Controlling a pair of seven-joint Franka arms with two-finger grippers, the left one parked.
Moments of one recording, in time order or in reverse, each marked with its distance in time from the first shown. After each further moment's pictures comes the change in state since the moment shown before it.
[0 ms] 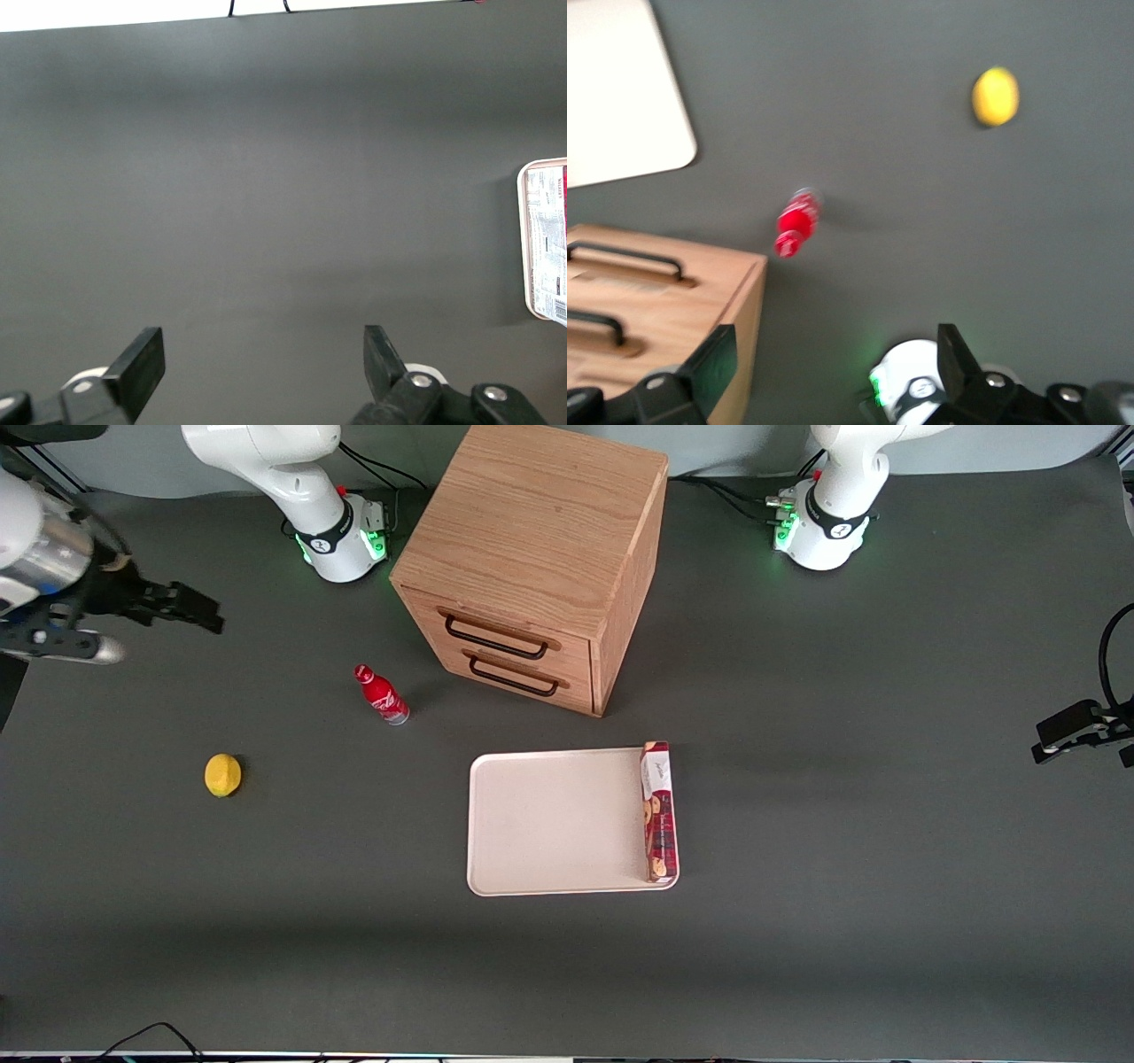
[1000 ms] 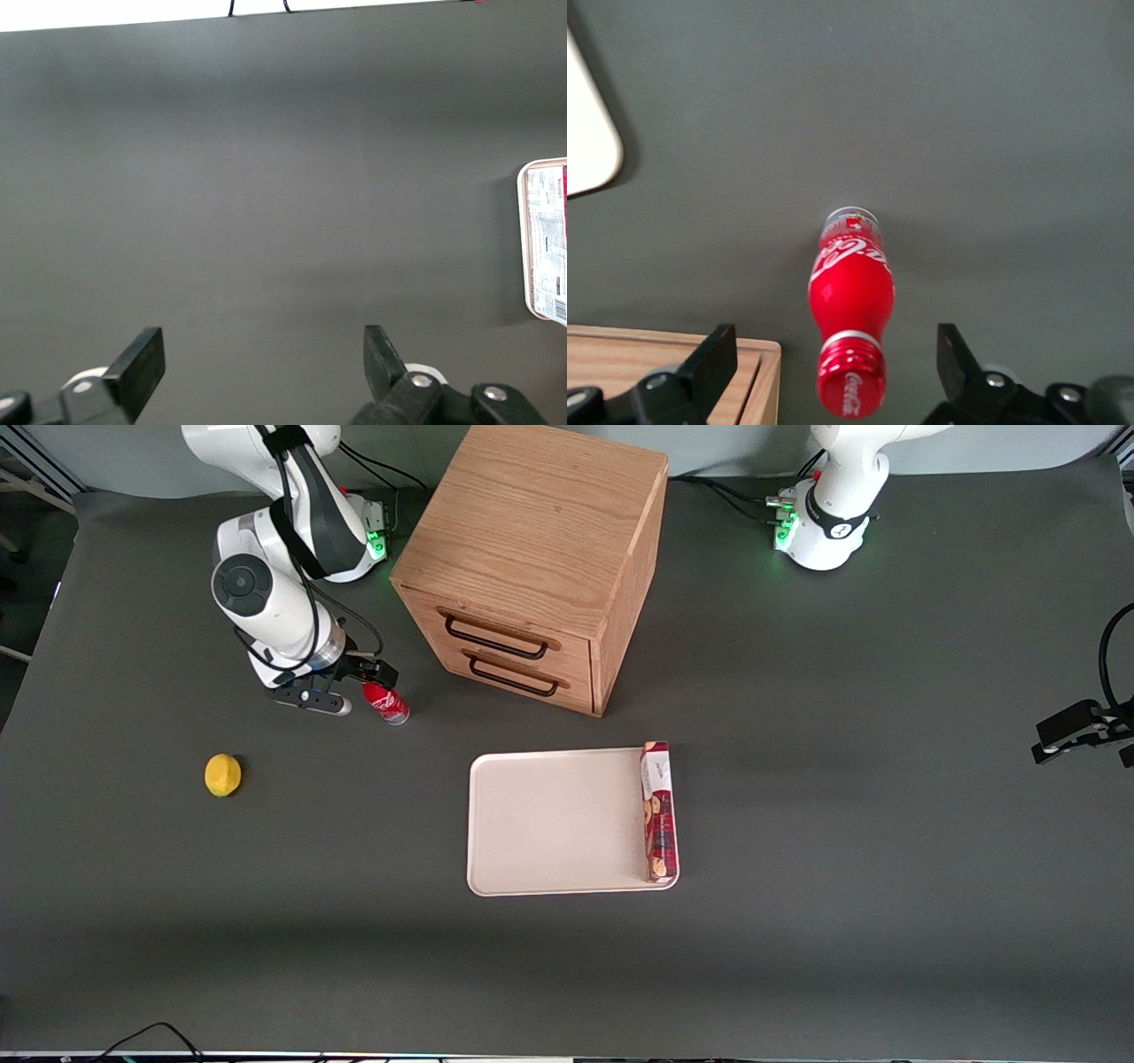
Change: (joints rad) arm -0.003 0.011 0.205 -0.749 0.015 0.837 0.238
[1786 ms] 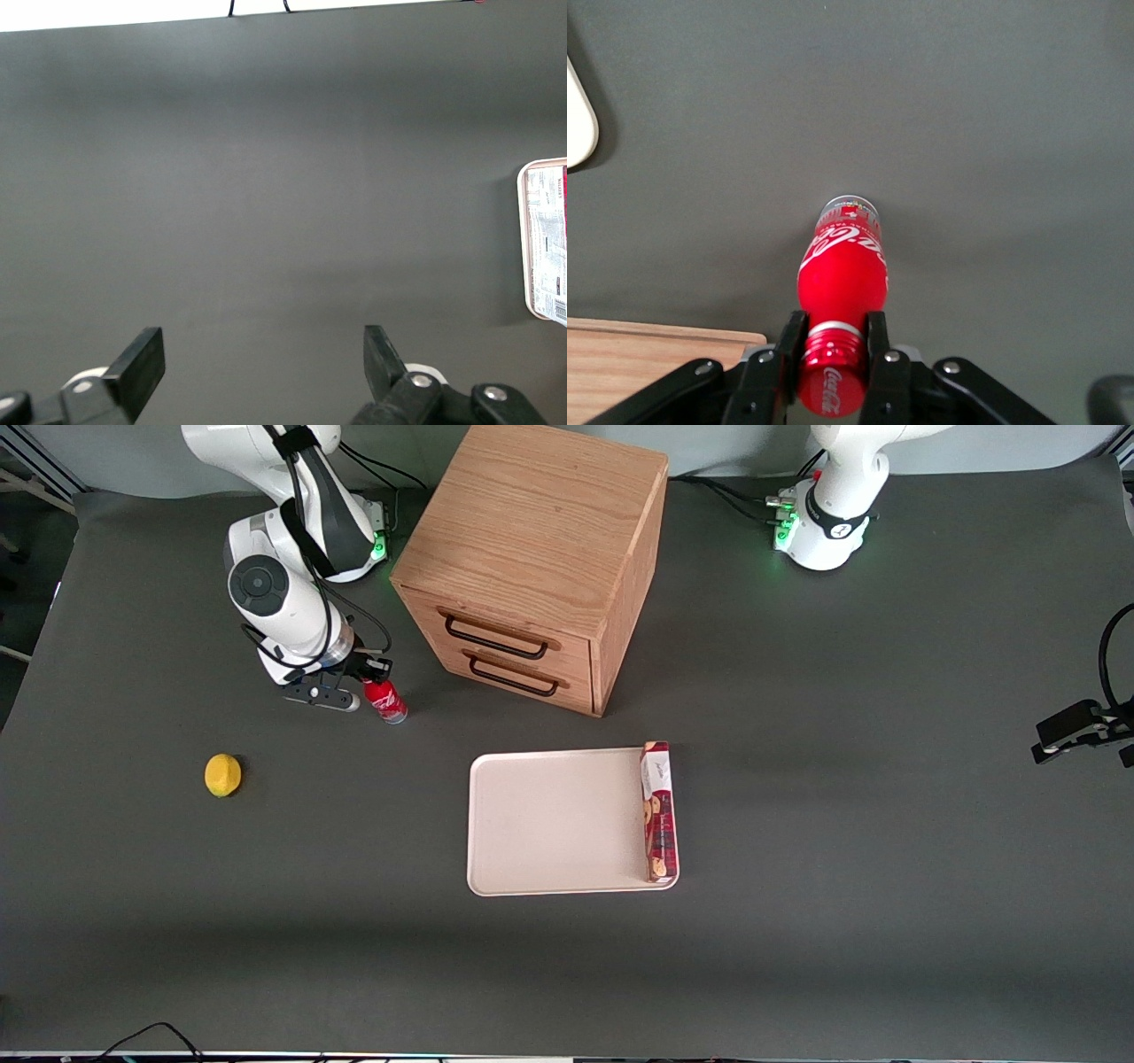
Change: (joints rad) arm 0.001 -0.001 0.018 0.011 -0.033 -0.037 -0.003
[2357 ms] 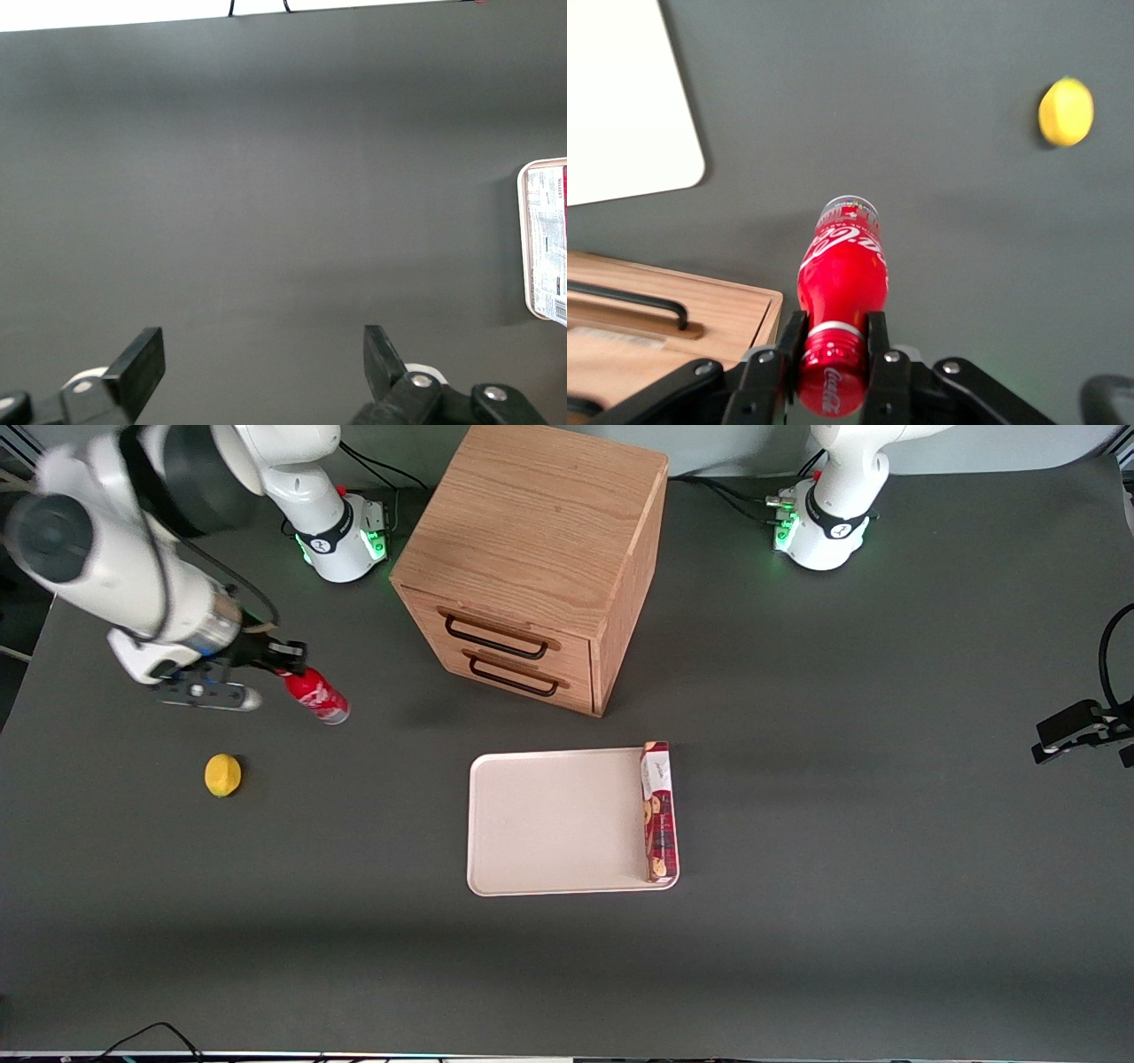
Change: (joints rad) arm -0.013 0.033 -0.146 0.618 -0.005 -0.582 -0.211
